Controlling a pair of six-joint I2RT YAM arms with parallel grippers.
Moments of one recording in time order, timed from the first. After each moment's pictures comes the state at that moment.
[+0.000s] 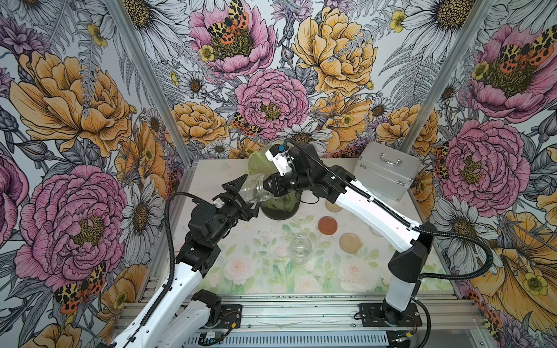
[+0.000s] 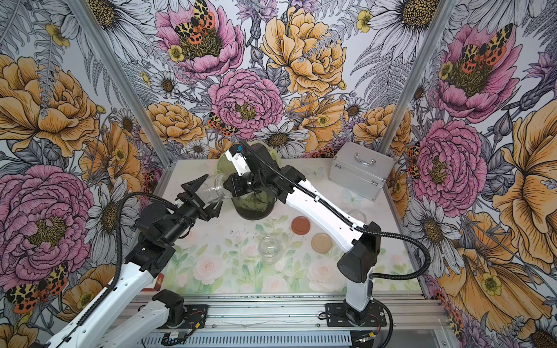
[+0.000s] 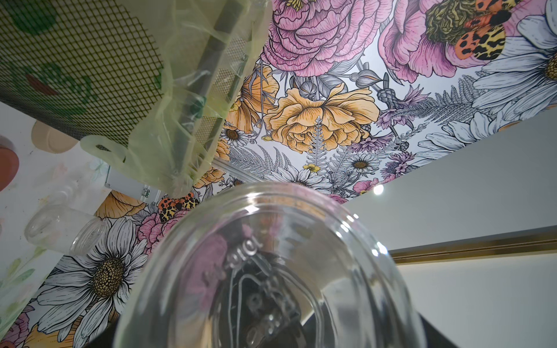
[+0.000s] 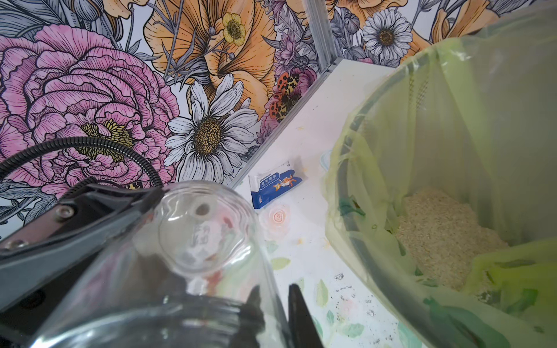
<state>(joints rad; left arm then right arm) -0.38 0.79 0.69 0.13 0.18 -2.09 0.83 1.83 1.99 -0.73 -0.32 0.38</state>
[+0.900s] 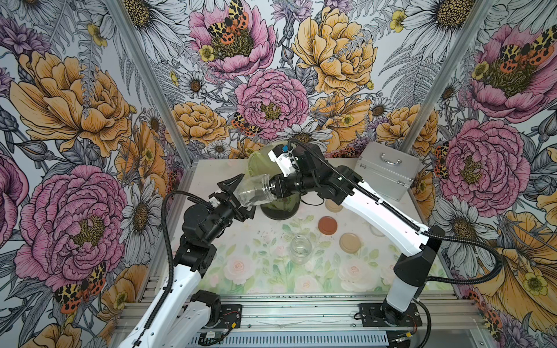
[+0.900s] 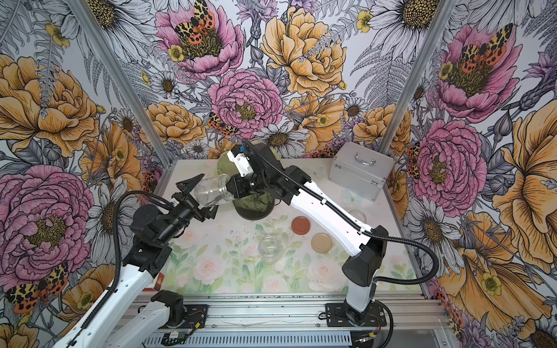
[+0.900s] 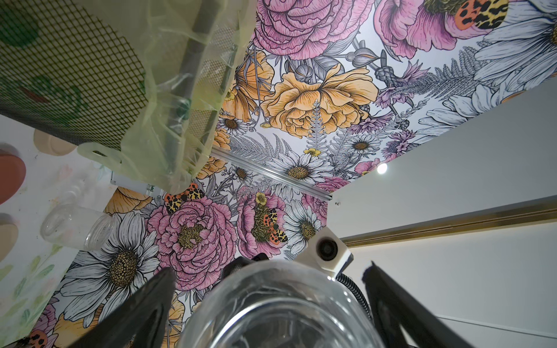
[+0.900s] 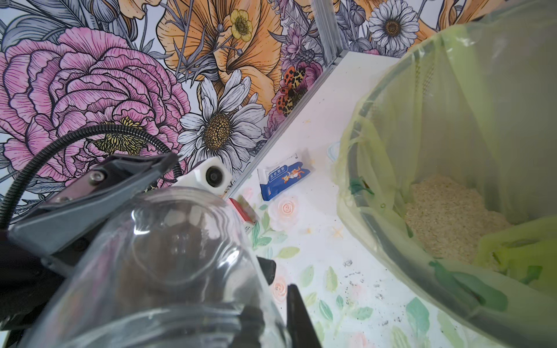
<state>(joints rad) -0.25 0.78 0.65 0.18 0.35 -2.04 0.82 1.77 1.98 -0.78 -0.34 0.41</state>
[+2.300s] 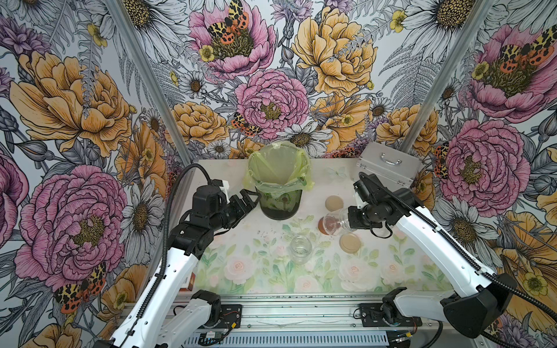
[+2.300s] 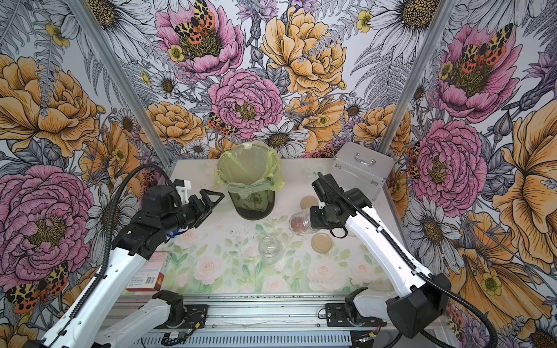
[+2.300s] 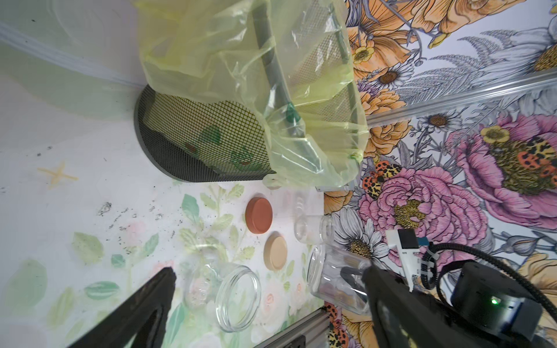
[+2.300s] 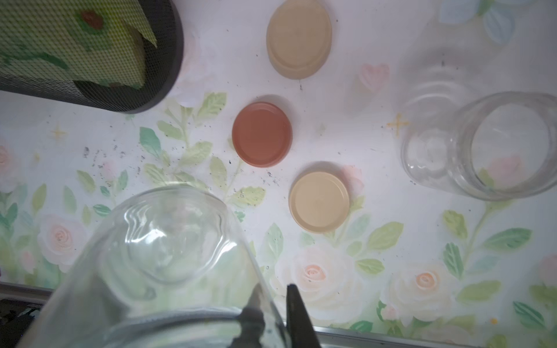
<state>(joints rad) -0.30 0.92 0.98 -0.63 0.31 -0.92 0.45 1.27 1.30 -1.26 0.01 0.47</state>
